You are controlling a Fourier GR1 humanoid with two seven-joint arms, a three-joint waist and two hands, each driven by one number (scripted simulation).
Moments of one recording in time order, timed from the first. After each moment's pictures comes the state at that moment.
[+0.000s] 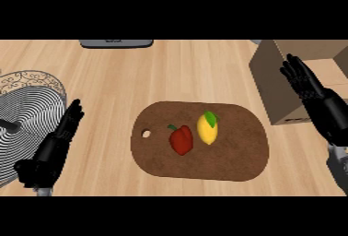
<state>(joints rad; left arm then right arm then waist) 0.04 0.46 -0.26 -1.65 0.18 0.25 -0.02 -0.25 -0.55 0.15 -1.56 -0.28 0.08 -0.20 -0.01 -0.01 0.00</state>
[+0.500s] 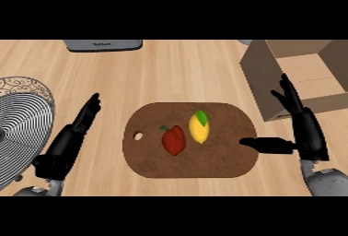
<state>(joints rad) -0.05 0.45 -0.32 -1.65 0.15 0.19 0.00 -0.15 -0.44 0.25 -1.57 0.04 -0.35 -0.01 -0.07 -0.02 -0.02</state>
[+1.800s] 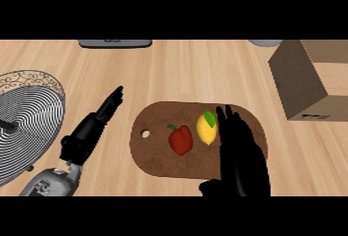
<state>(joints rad) -0.18 0.39 -0.37 -1.57 0.16 0.11 0.05 -0.24 -0.18 0.70 -1.94 0.97 0.08 1.14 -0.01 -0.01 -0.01</state>
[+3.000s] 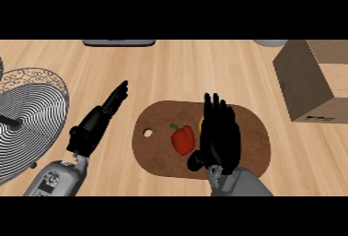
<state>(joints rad) -0.23 0.31 -0.32 -1.52 0.10 0.06 0.07 -0.37 -0.01 0.58 -1.64 1.01 0.12 1.13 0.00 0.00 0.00</state>
